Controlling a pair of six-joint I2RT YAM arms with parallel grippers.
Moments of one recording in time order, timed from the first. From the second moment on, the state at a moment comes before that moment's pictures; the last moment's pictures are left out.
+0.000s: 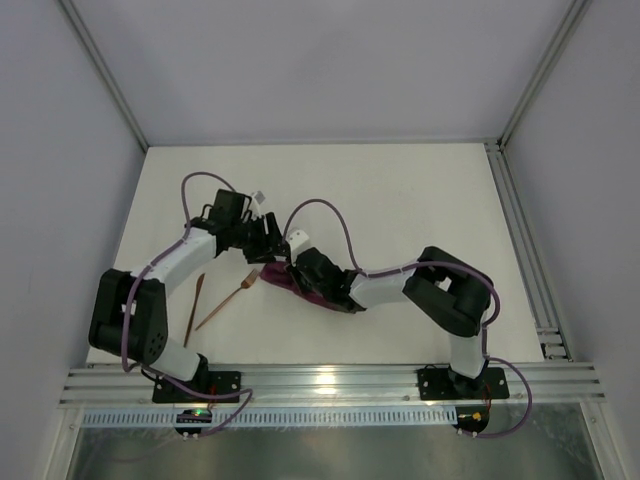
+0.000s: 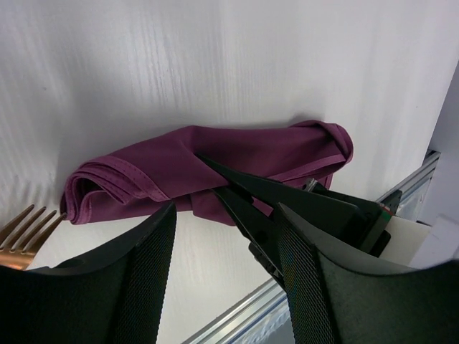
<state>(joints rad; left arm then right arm) -0.29 1.51 0.96 -0.41 0.49 -0.52 1.02 1.90 0.94 0.42 0.28 0.16</state>
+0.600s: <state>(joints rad) -0.28 1.62 0.91 -0.22 0.50 -0.71 0.97 1.94 1.00 0.40 0.26 0.26</state>
